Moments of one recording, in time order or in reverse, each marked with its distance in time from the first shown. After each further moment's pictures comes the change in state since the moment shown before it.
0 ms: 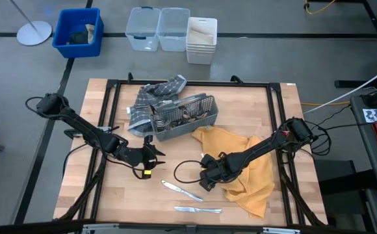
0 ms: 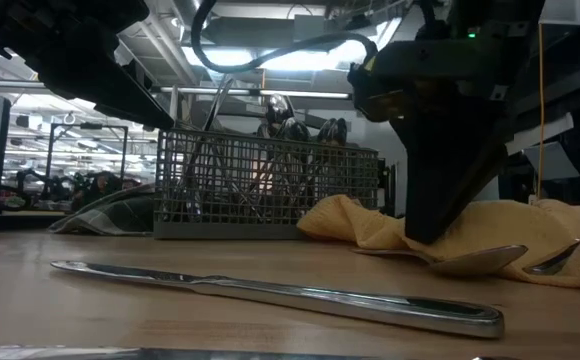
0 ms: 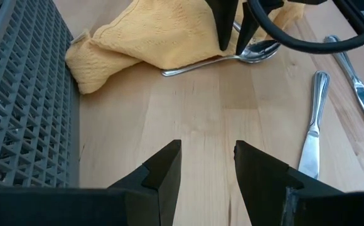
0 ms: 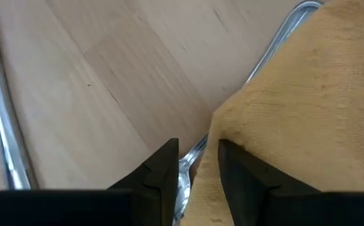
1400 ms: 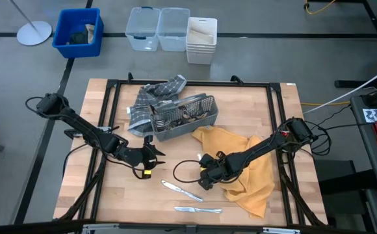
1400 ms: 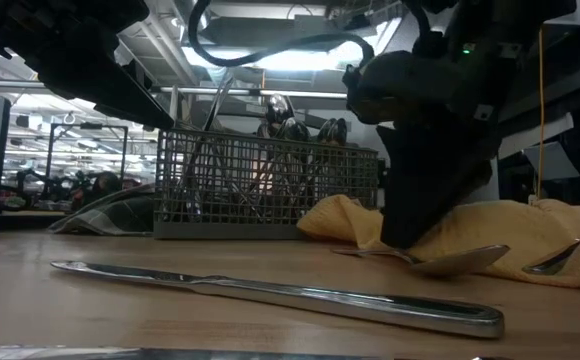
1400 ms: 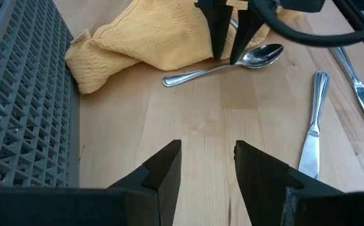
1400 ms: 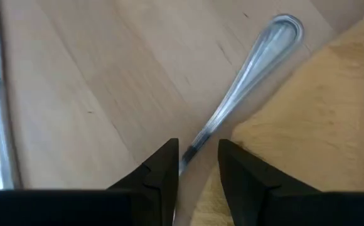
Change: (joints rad) left arm 0.000 0.000 0.000 0.000 0.000 0.000; right arm 0.000 0.001 -0.056 0.130 0.078 -0.046
